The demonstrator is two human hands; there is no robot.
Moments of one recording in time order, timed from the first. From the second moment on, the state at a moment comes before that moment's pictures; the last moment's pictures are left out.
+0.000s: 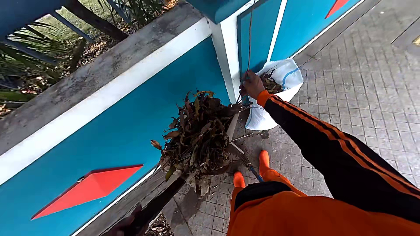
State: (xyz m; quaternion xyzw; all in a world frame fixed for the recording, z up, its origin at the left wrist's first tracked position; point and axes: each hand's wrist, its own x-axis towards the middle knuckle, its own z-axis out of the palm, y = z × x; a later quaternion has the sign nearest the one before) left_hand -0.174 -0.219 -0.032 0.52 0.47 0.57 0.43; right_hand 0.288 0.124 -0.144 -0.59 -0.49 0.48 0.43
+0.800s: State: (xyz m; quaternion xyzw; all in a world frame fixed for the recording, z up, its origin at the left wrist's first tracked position) left_hand -0.142 -0.158 -0.046 0.55 0.45 0.53 0.45; right_hand 0.334 0.109 -0.147 -0.37 -0.87 0.13 -0.28
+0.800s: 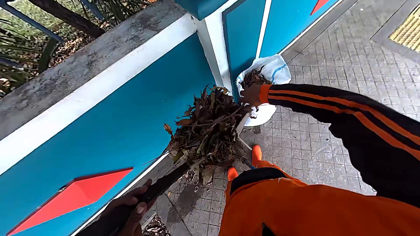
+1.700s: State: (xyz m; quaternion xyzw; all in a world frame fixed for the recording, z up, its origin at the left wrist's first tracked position) left_hand -0.111 -0.157 -0.091 0.46 0.50 0.57 0.45; right_hand 0.392 0.169 -0.011 -0.57 -0.76 0.21 0.24
